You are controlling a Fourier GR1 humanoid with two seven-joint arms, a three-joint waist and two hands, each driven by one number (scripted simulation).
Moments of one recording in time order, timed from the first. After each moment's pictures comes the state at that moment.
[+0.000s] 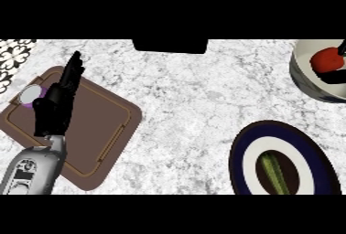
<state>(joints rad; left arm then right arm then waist) -0.29 0.25 -0.05 -1.58 -0.12 0.17 0.19 -0.76 -0.59 -0.34 -0.61 0.59 -0.23 -0.38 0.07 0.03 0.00</state>
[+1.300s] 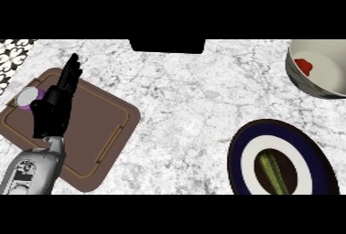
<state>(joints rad) -0.28 0.24 -0.03 -1.57 -0.12 0.16 0.17 -0.87 -0.80 -0.59 -0.17 0.35 0.23 -0.67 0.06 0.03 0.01</state>
